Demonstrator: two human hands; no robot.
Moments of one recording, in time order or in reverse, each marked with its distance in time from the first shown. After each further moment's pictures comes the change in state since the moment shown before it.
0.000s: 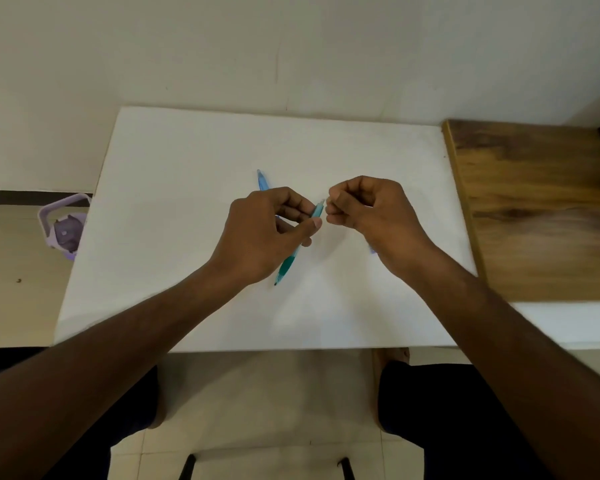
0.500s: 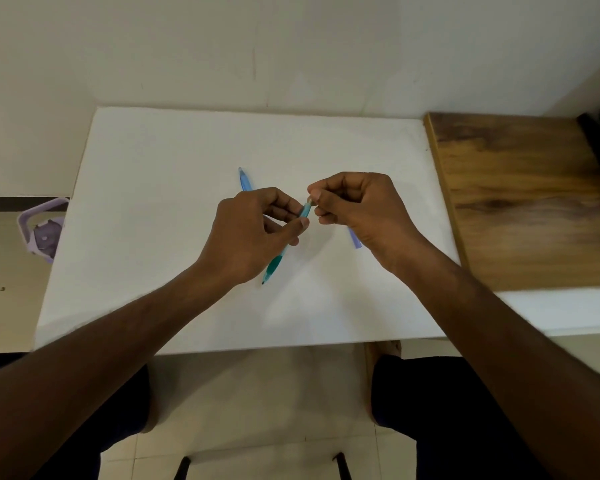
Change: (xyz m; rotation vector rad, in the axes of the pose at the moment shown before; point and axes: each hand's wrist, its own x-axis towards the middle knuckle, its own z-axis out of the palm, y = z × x) left_hand 0.003 0.002 0.009 0.075 -0.020 0.012; right_hand -0.002 0.002 -0.013 0.001 -0.071 -0.086
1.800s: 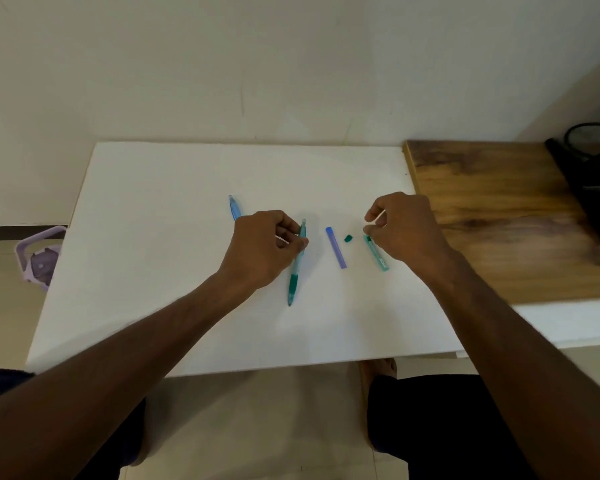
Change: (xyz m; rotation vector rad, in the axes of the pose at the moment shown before) left_hand 0.028 -0.001 0.029 0.116 0.023 -0.043; right_hand 0.019 0.017 -0.074 -1.043 0.167 0.075
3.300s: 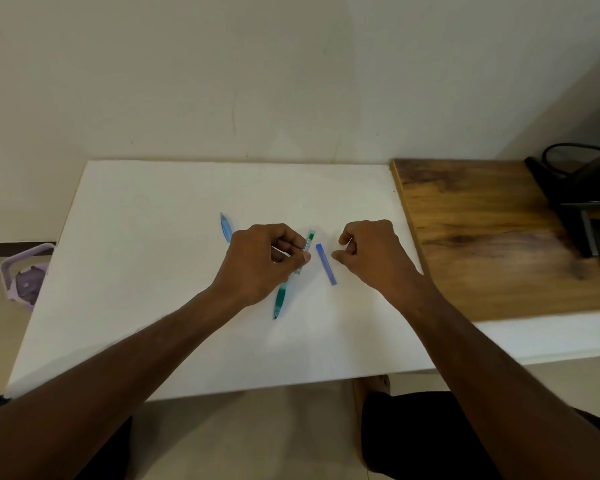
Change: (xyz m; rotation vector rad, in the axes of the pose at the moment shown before) left_hand 0.005 0.008 0.002 -0.124 -0.078 0.075; right_hand -0.003 -0.015 0.020 0.052 -0.037 -0.076
